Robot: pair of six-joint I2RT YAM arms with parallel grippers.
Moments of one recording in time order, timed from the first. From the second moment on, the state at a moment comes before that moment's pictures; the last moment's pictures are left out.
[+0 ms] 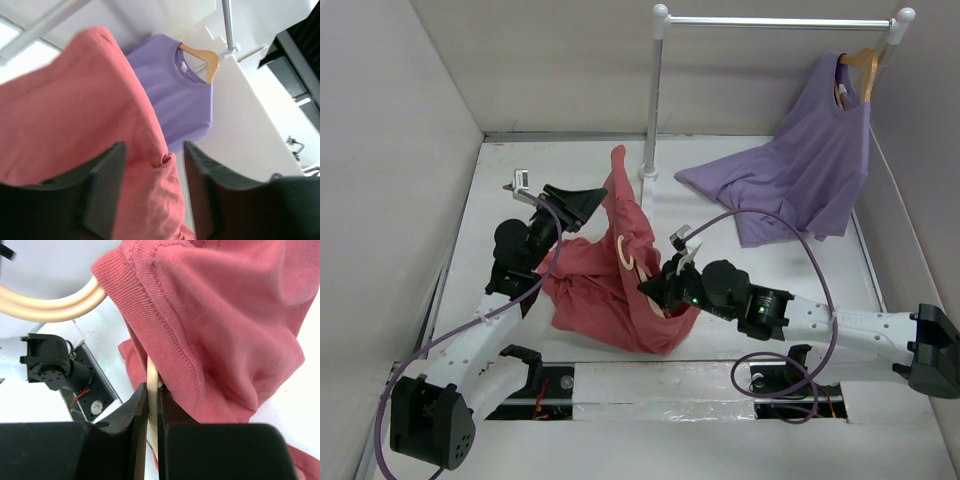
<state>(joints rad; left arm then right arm) -0.30 0.91 0.54 0.55 0.29 -1.13 1.18 1.10 0.70 0.19 0.17 0.47</state>
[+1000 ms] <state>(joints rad) -0.35 1.03 0.48 0.70 0.57 -0.83 0.92 1.00 0.69 0.14 -0.15 0.50</state>
